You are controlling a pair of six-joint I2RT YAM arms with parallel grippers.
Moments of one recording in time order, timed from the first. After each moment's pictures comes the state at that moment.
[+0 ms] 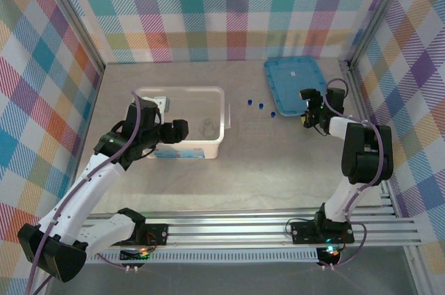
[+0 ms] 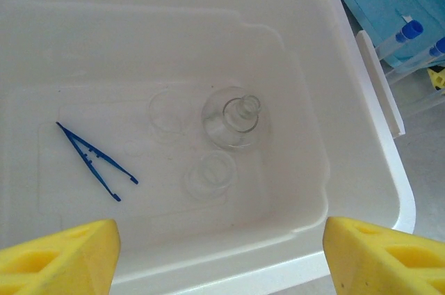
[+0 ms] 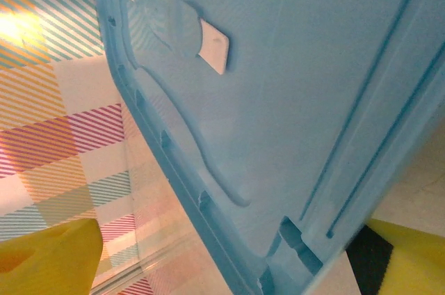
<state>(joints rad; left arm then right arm) -0.44 1.02 1.03 -0.71 0.01 -0.36 -0.11 1.78 0.94 0.19 -0.40 1.30</state>
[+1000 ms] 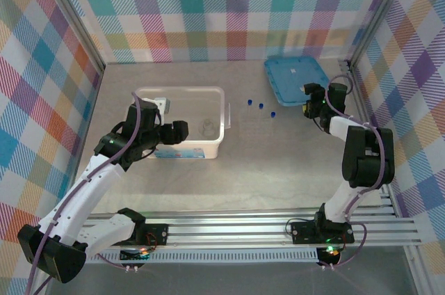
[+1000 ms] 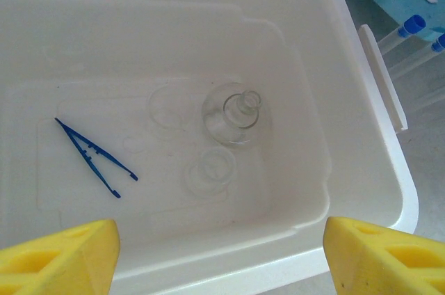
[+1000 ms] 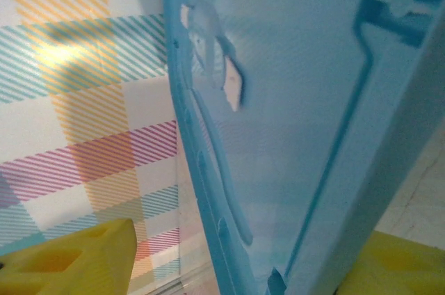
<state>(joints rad) -0.44 1.01 1.02 -0.71 0.01 -0.36 -0.10 1.75 0.94 0.29 -0.35 1.41</state>
